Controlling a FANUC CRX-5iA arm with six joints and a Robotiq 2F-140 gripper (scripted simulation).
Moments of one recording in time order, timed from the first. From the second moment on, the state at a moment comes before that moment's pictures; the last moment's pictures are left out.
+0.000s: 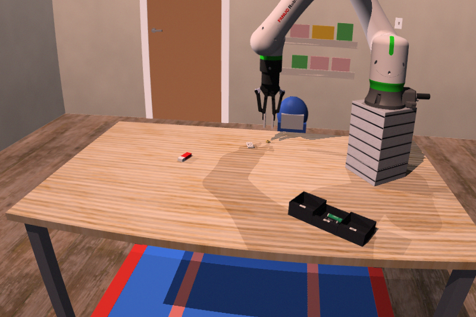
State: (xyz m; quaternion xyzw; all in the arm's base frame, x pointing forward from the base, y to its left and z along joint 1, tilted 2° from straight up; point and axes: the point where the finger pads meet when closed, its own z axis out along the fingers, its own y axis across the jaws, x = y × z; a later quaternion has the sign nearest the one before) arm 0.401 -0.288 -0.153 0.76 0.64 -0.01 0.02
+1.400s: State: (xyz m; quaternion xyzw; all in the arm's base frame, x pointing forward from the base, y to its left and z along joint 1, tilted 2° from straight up) arm 0.400 -0.287 -0.186 0.76 0.64 -0.01 0.02
